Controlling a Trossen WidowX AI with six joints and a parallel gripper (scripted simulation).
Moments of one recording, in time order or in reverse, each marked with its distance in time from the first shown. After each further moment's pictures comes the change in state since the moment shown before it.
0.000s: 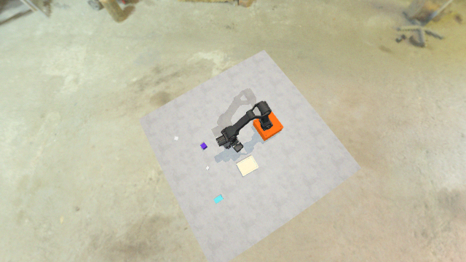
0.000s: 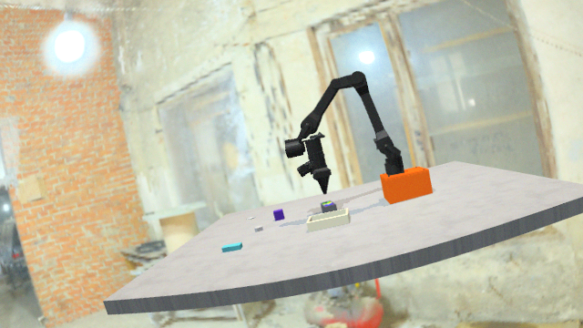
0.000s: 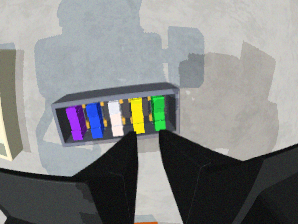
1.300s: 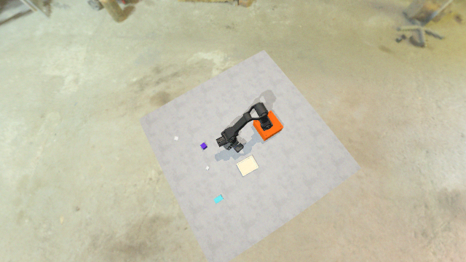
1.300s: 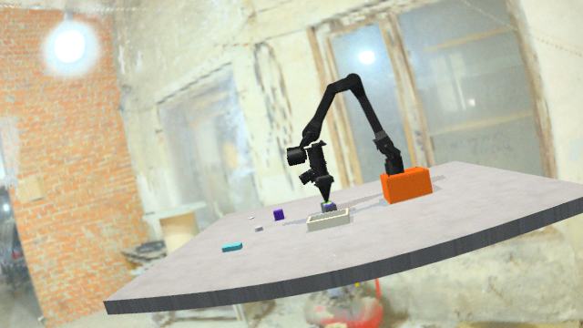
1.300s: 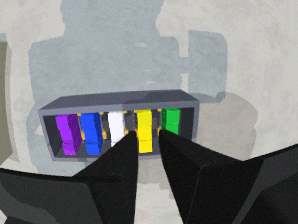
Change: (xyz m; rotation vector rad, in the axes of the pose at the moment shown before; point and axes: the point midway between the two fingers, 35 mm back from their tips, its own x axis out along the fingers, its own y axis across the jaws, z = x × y) arm 0.030 0.003 -0.001 -0.055 0.002 0.031
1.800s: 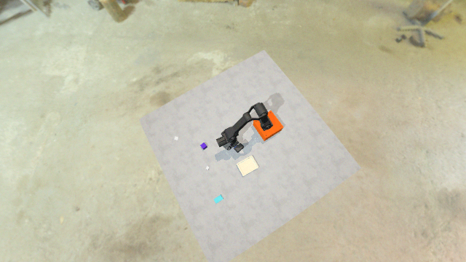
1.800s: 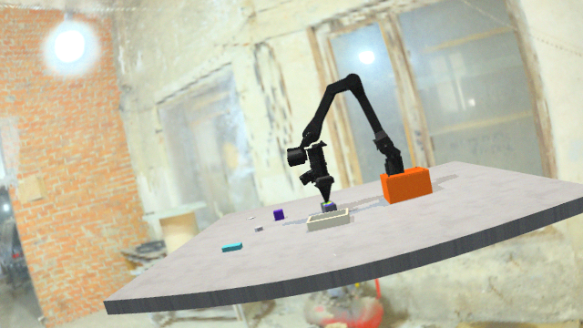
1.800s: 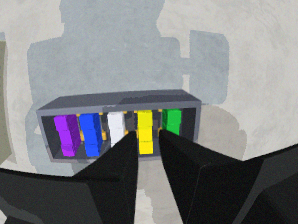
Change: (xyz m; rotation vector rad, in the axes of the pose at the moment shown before) arm 0.003 0.000 -0.001 0.000 0.001 0.000
